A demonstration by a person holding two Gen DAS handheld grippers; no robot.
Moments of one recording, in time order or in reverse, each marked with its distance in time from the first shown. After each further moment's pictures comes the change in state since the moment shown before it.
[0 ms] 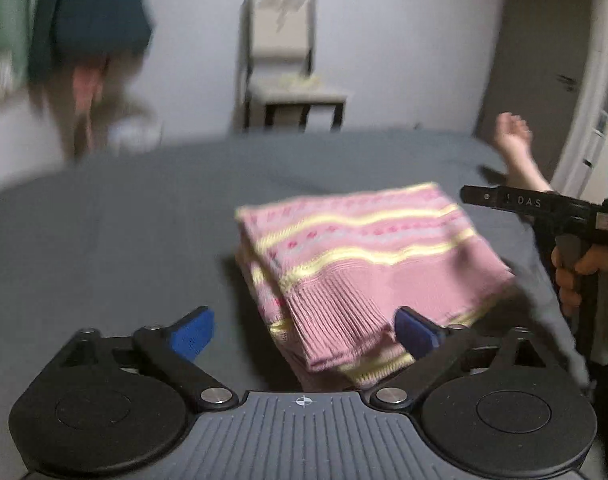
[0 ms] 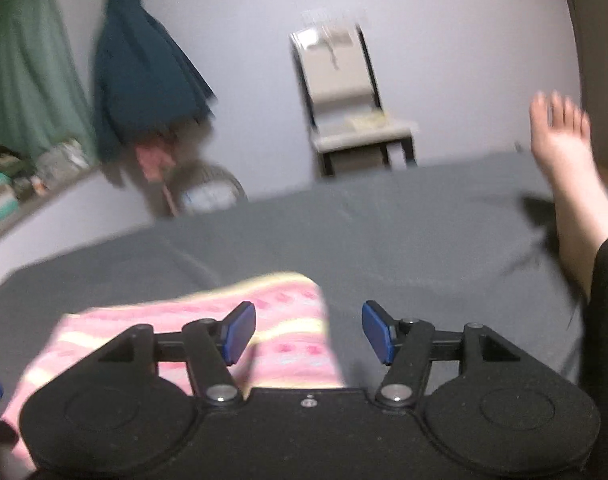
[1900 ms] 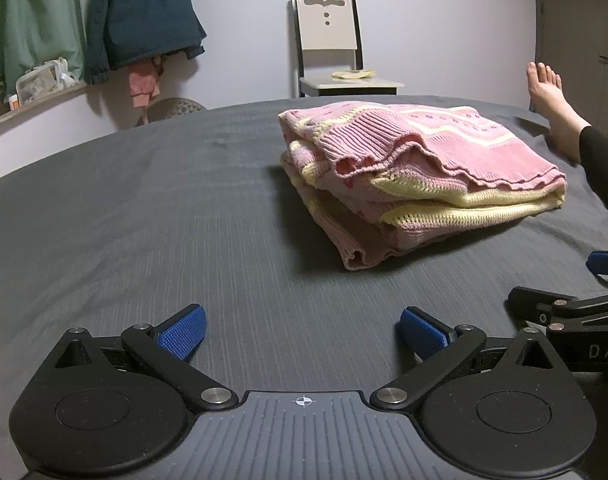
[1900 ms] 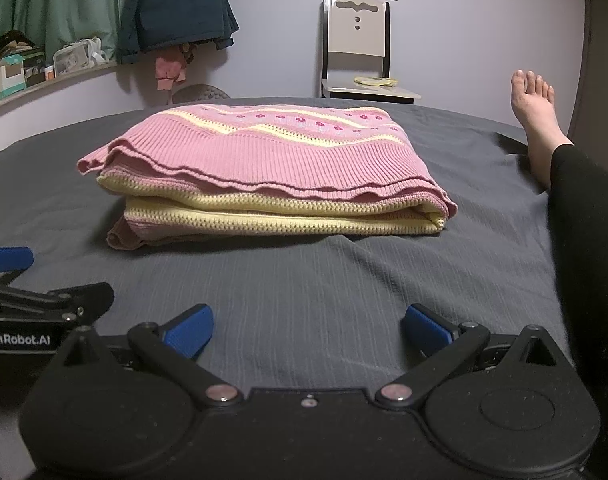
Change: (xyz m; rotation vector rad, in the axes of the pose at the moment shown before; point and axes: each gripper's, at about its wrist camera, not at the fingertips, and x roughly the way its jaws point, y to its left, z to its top) left arm 0.014 -0.018 -0.099 -0.022 0.007 0.212; right arm -0.081 0.102 -0.135 -0.193 0.187 -0.181
